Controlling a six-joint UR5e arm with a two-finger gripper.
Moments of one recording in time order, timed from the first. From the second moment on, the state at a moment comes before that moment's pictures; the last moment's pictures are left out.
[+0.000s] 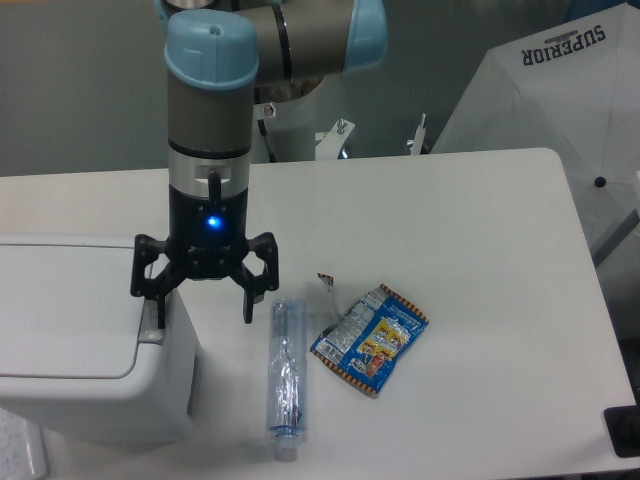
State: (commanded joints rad) arm 2.22 -1.81 -1.51 -0.87 1.34 -0.03
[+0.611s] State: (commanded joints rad) arm 2.27 -1.79 -1.44 -0.86 1.38 0.00
